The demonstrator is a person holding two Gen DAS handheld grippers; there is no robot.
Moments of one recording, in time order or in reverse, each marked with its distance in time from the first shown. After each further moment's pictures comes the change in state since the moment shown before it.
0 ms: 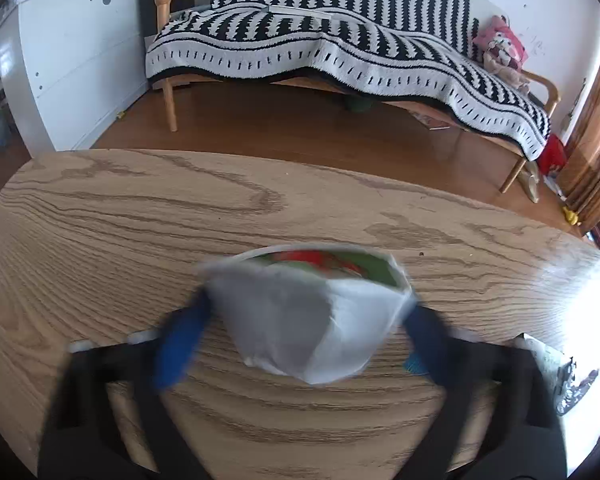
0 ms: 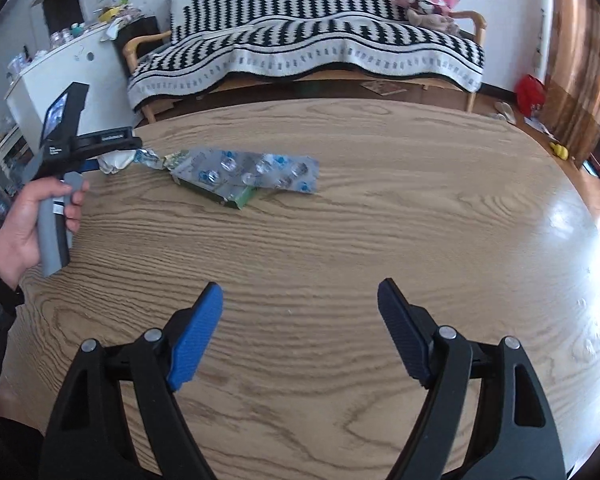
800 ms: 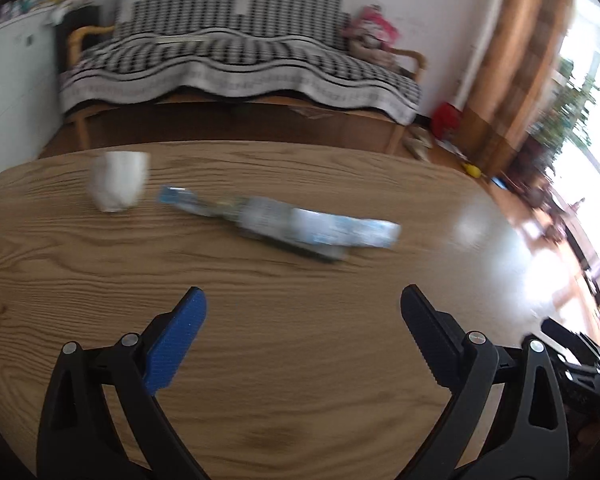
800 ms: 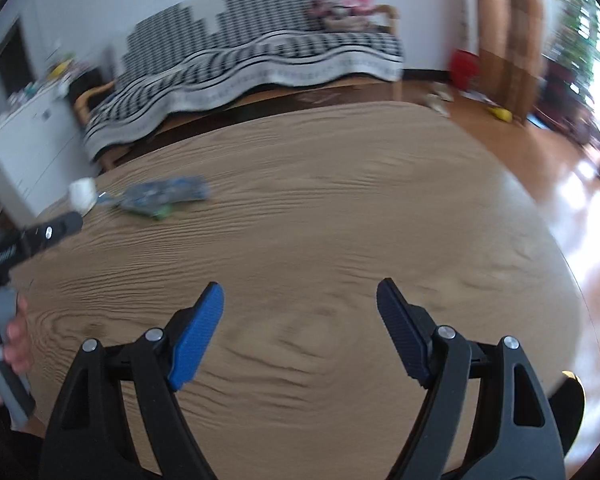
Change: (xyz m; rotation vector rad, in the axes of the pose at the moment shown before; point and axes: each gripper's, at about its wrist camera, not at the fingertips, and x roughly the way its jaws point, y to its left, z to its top) left arm -0.155 -0.104 -0.112 0.163 -0.045 -0.267; right arm -0.075 -0.058 -0.036 0.171 -0.049 -0.095
